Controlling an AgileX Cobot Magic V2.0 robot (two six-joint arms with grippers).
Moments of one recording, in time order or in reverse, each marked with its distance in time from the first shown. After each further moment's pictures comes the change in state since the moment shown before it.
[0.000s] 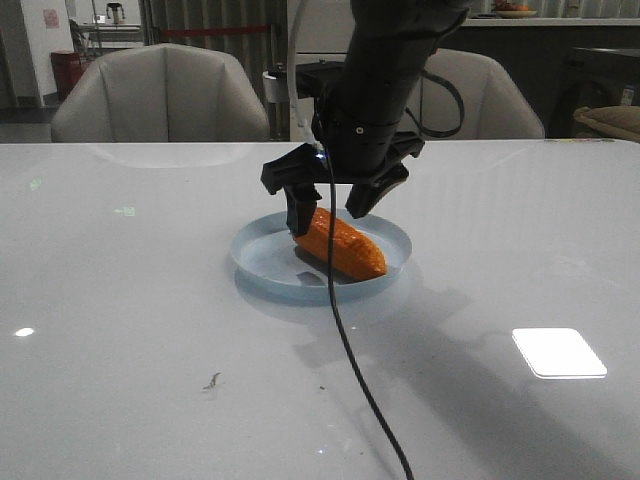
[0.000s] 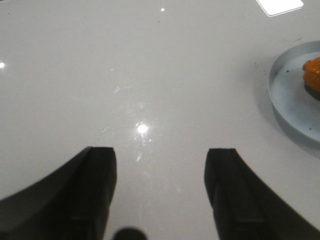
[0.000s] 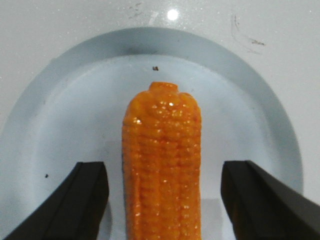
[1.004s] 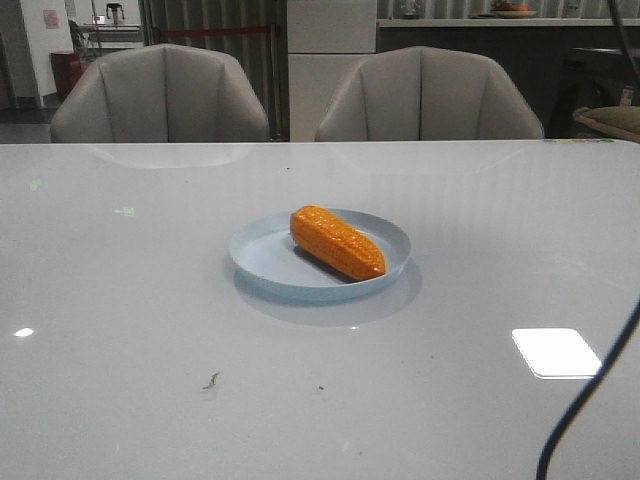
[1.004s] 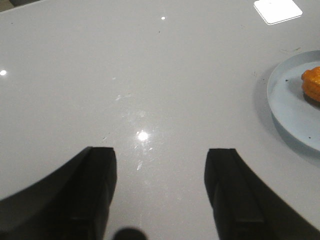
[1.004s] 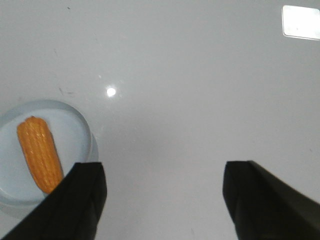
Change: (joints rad) left arm 0.000 0.000 0.000 0.000 -0.028 0.000; right arm -0.353 -0.743 0.238 -0.018 0.232 0.081
